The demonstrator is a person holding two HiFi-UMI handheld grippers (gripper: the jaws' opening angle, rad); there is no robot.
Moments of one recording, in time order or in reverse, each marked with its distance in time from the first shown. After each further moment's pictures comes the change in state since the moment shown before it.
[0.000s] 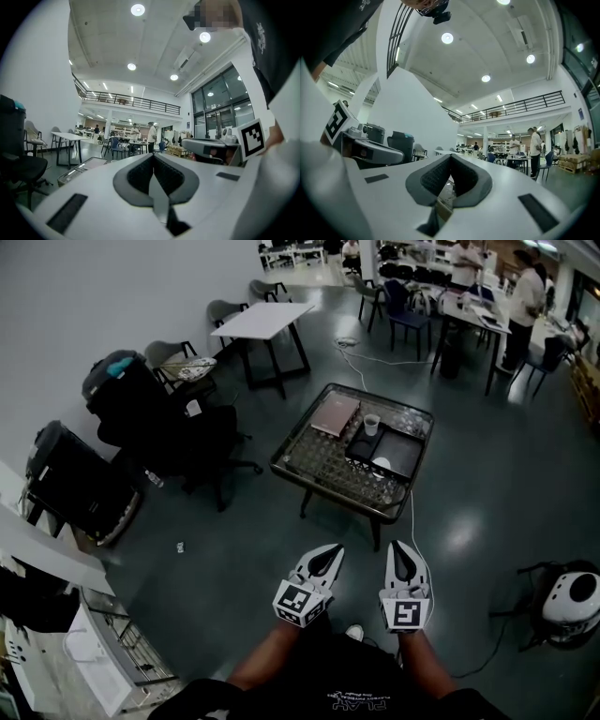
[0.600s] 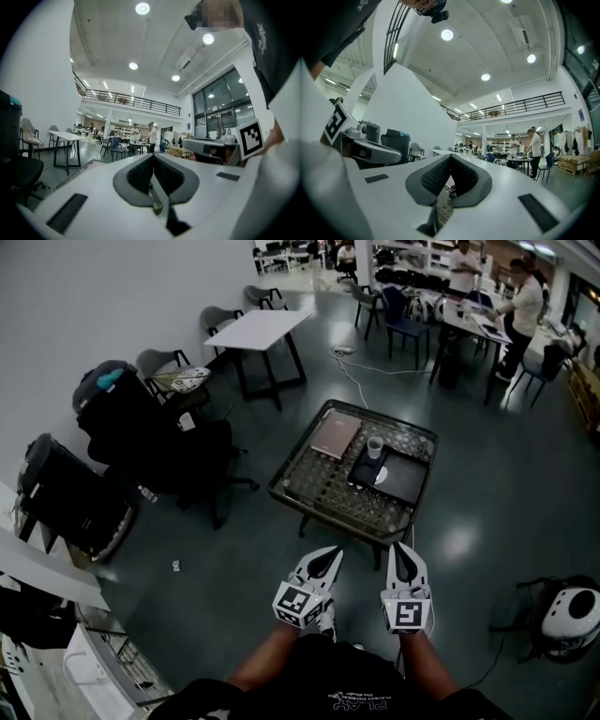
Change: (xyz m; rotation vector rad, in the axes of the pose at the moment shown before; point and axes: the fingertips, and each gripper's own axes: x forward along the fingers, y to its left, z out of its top) left arm 0.063 0.090 0.017 -0.016 -0.009 -0.019; right arm 0.108 -0.021 -0.001 -0.016 0.060 -0.026
